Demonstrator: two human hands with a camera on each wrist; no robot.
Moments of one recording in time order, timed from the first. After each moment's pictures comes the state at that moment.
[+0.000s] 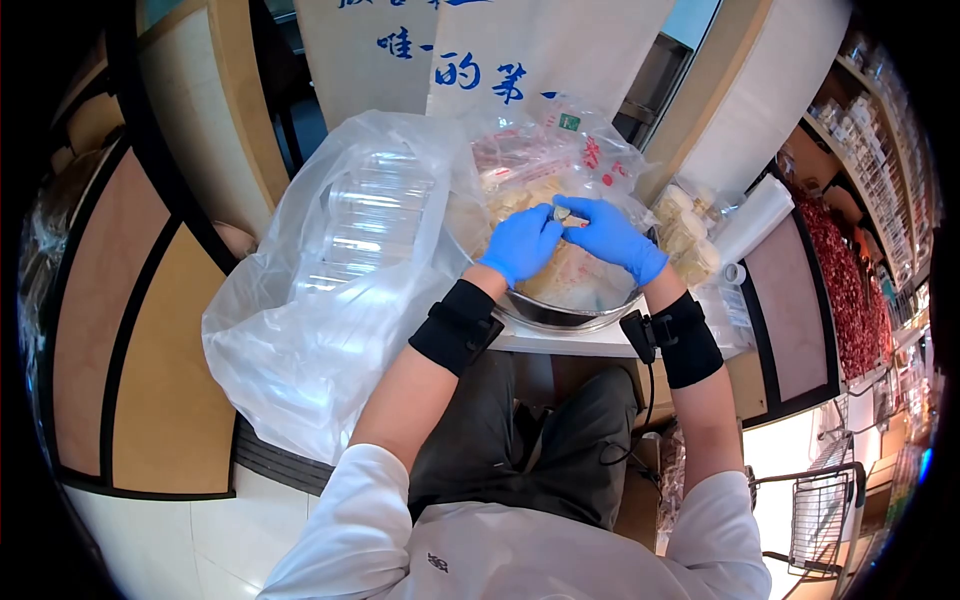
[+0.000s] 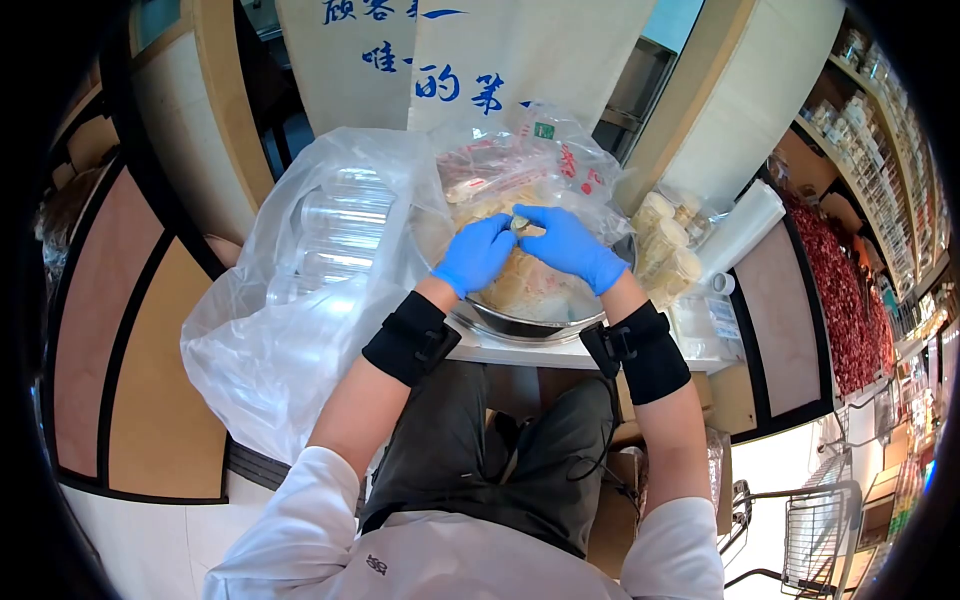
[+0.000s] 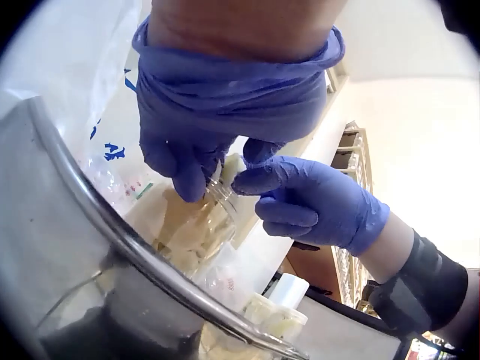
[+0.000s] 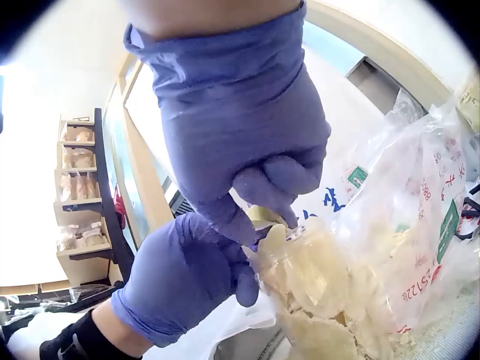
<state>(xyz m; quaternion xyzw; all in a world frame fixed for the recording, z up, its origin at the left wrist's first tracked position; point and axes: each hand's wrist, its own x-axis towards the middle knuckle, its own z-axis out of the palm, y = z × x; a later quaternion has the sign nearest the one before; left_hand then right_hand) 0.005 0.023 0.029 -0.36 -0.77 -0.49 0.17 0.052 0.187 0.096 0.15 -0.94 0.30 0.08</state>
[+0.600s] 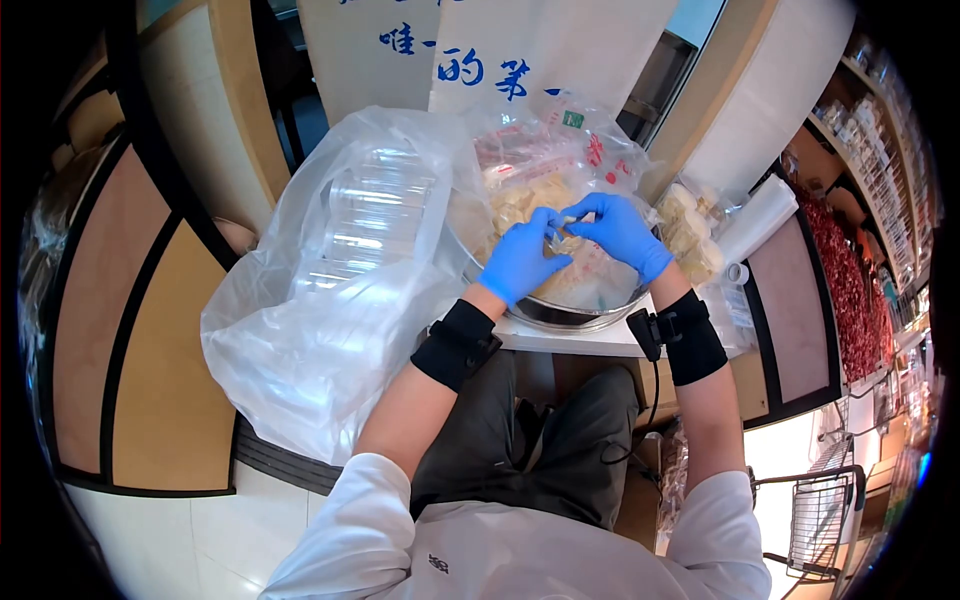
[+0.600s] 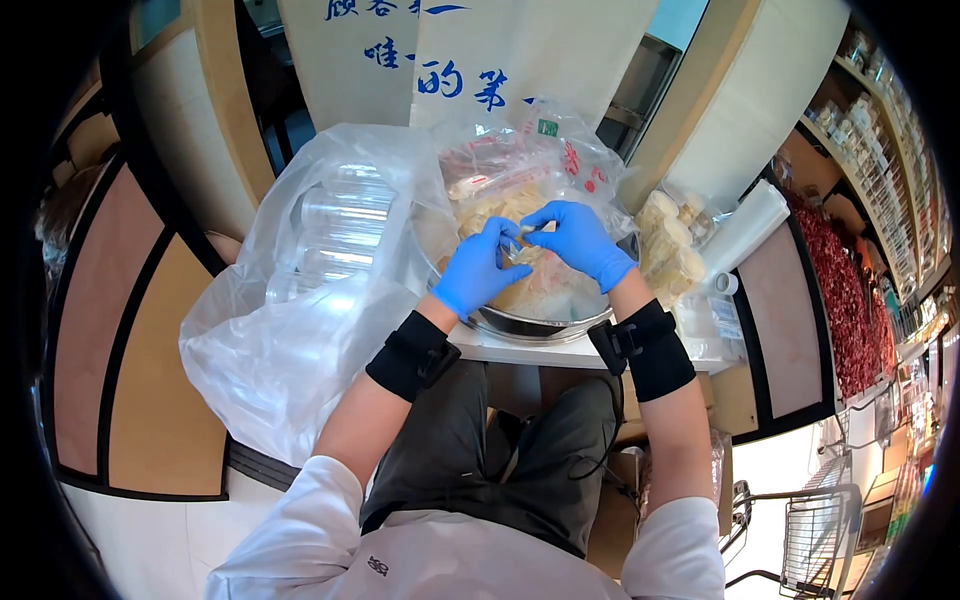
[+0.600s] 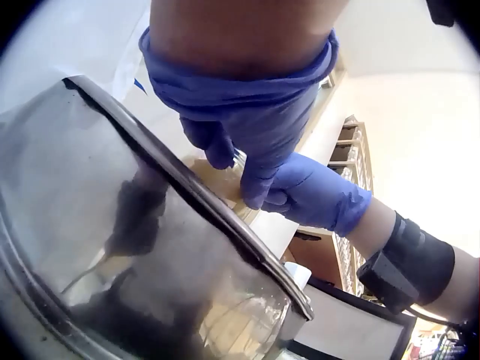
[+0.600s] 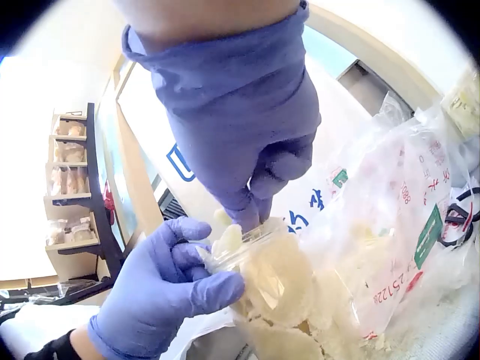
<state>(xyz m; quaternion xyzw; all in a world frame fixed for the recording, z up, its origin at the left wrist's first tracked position) 0.025 0.015 0.019 -0.40 -0.72 -0.56 0.12 0.053 0.199 0.098 0.13 -0.93 0.33 0.10</state>
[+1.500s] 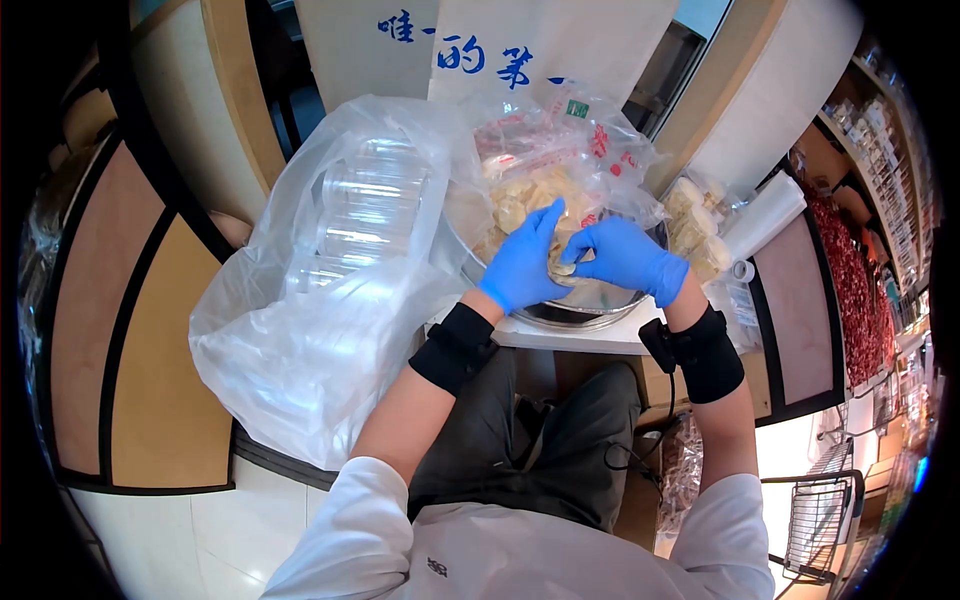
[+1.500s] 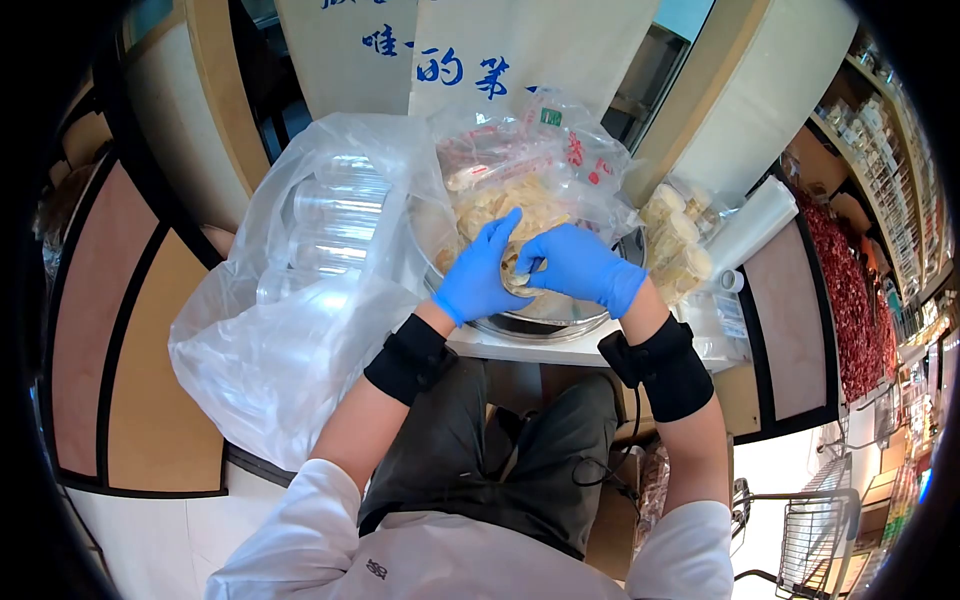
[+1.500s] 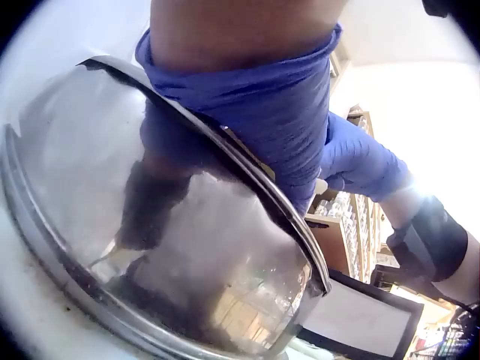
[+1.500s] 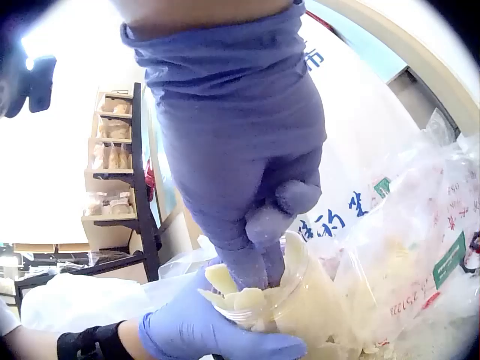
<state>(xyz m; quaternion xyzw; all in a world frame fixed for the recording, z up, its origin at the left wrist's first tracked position) 0.031 0.016 0.006 -0.40 -0.73 -0.52 0.20 0.086 0.178 0.116 0.22 -0.97 0.13 -0.01</state>
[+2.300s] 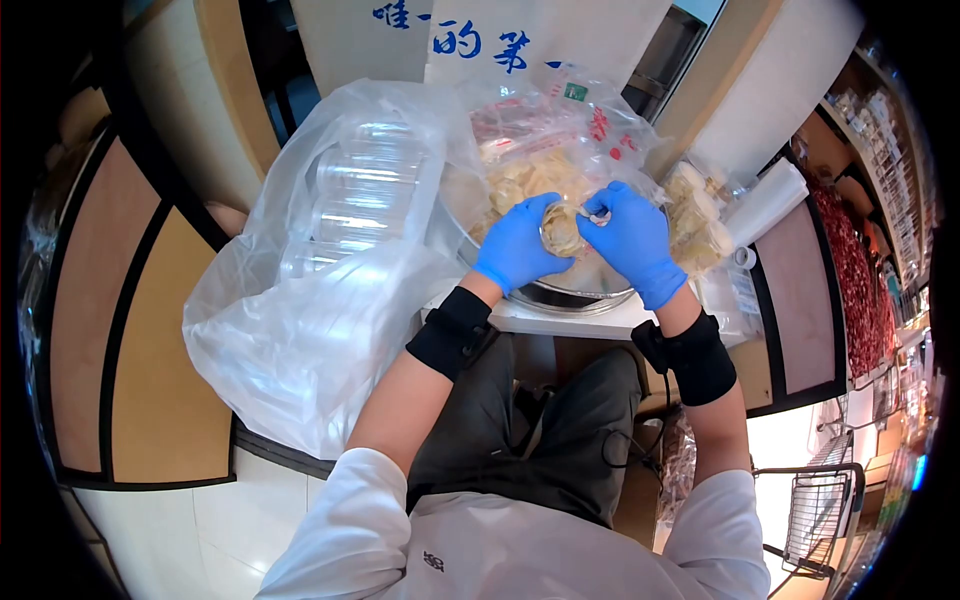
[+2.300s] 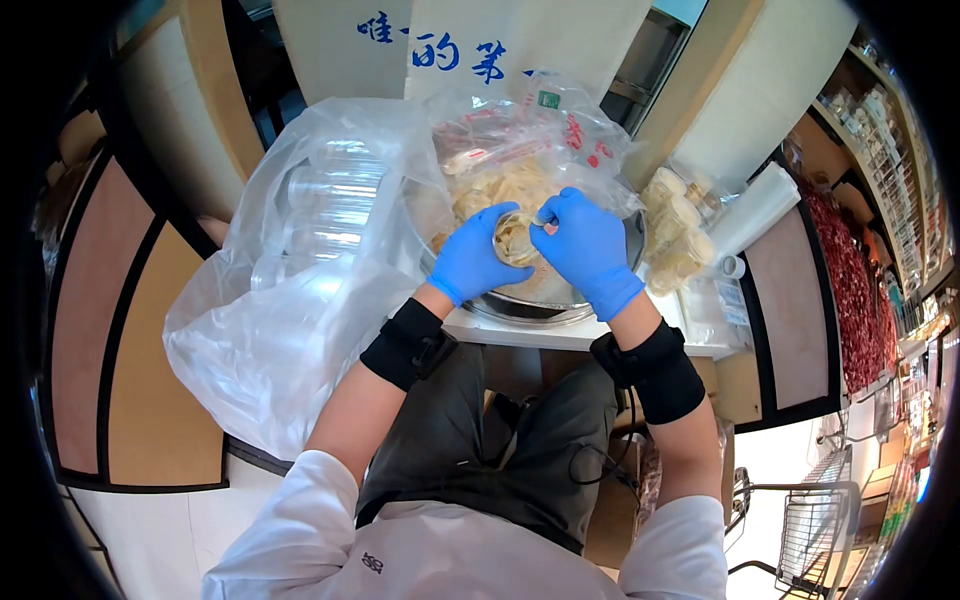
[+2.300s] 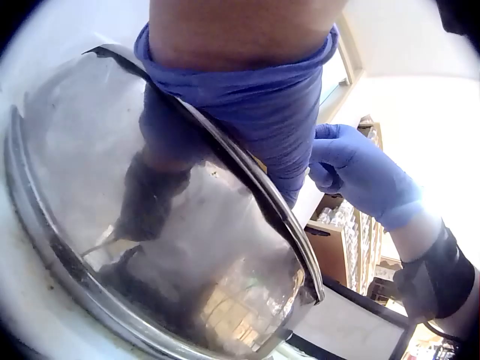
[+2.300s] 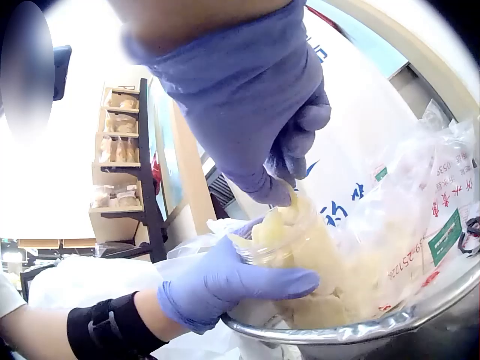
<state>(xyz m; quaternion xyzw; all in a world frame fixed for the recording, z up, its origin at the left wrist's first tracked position) 0.032 0.014 0.009 -0.35 -0.79 -0.49 0.10 0.099 0.167 0.096 0.06 -0.96 0.14 0.25</state>
